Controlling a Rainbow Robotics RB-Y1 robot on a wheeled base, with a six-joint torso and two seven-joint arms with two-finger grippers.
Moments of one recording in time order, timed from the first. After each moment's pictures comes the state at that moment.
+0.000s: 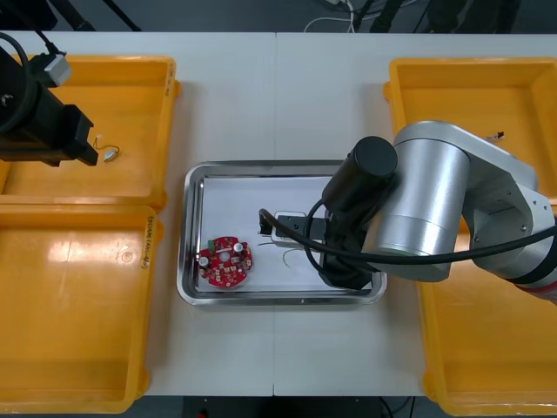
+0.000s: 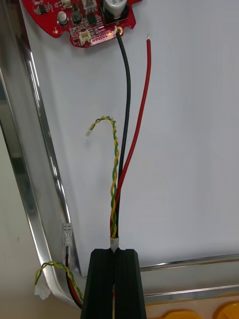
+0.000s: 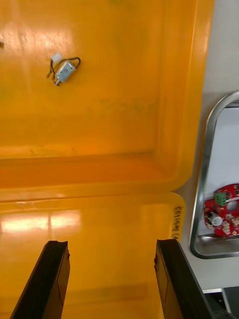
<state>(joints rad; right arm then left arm) -0.75 -0.64 0.80 -2.10 -0.72 1.66 1.81 -0.72 0.87 -0.08 -1.78 0.98 1.91 -1.12</state>
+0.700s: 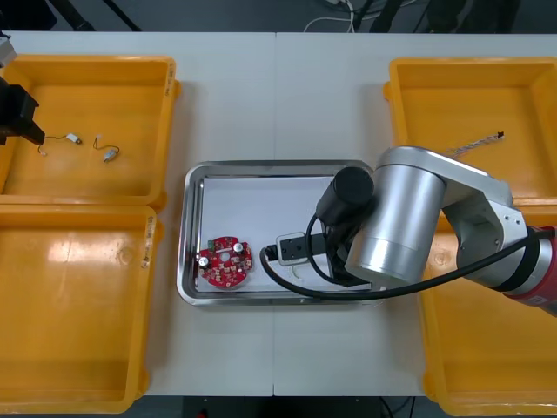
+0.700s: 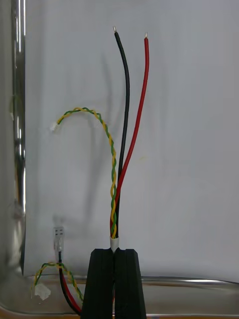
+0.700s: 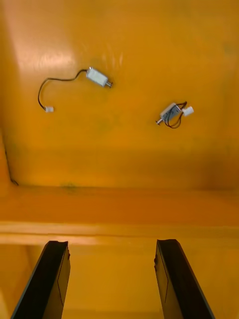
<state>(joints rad) -0.76 -0.64 0.91 -2.01 -0.57 1.59 2.07 -0.80 0.87 0.02 -1.41 0.79 1.84 -1.44</state>
